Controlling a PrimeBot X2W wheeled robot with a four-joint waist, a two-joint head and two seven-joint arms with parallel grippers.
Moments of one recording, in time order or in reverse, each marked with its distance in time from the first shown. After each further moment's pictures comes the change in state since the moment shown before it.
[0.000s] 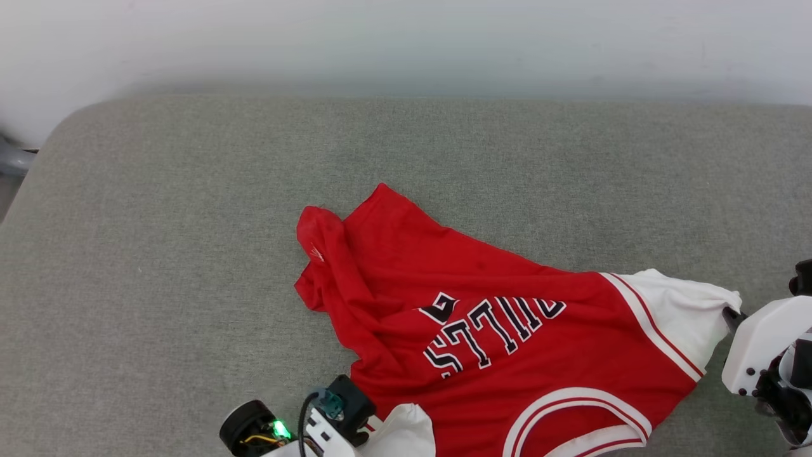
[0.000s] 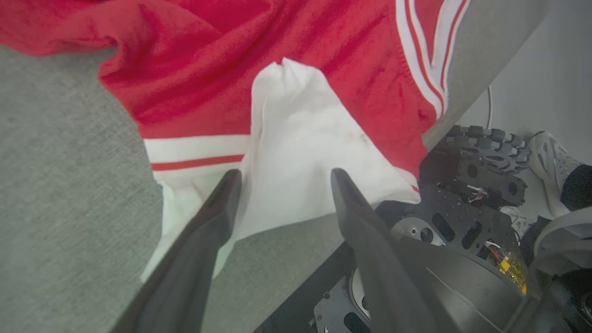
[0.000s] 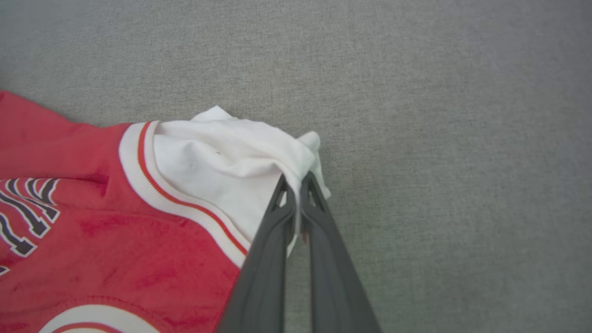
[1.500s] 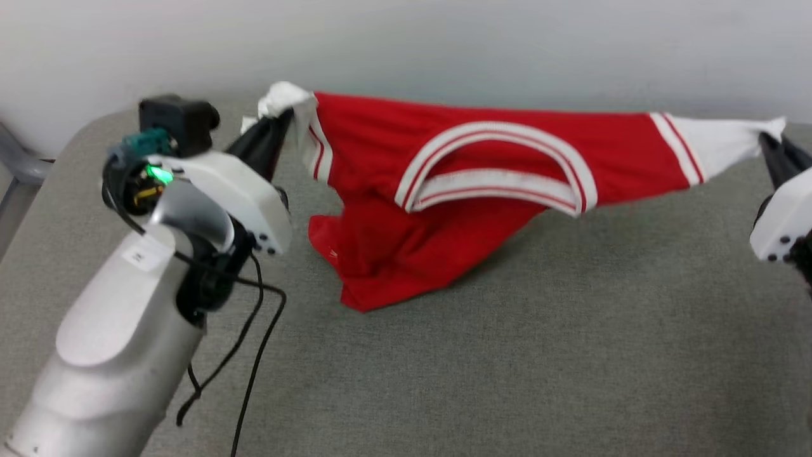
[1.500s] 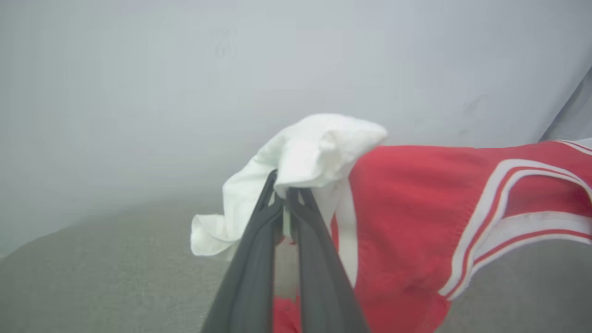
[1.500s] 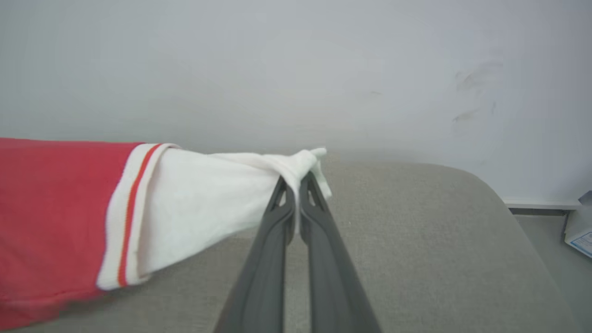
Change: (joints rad) left arm -0.436 -0.141 0.314 0.290 -0.038 0.142 -0.423; right arm -0.251 -0.047 0.064 -0.084 -0.003 0.000 -0.126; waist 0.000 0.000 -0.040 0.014
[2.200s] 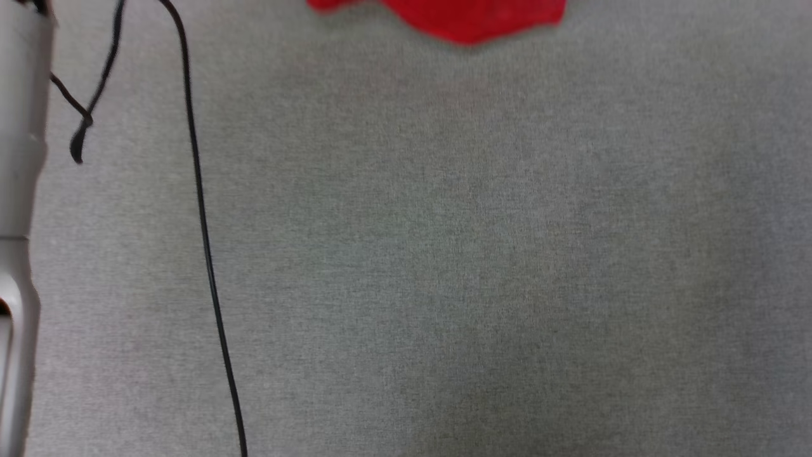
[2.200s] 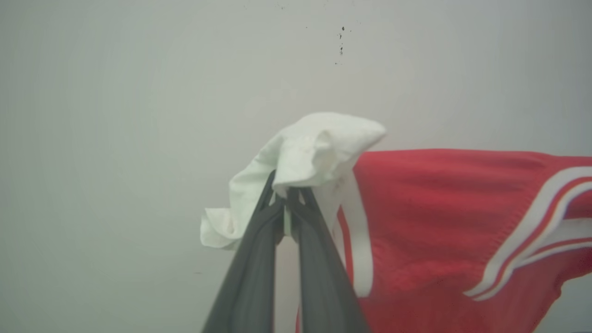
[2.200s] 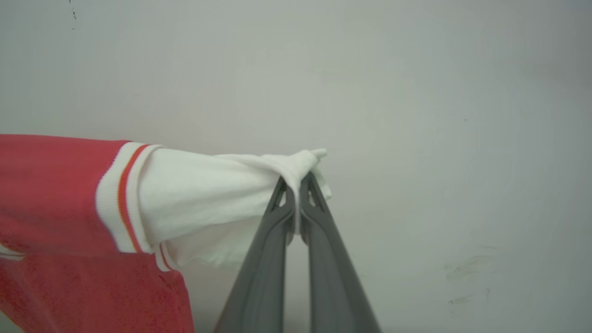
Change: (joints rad) left arm -0.748 -0.043 0.127 0.493 0.056 -0.089 -0.228; right arm -0.832 -0.021 0.064 0.334 -0.109 0.001 -0.193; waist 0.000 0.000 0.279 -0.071
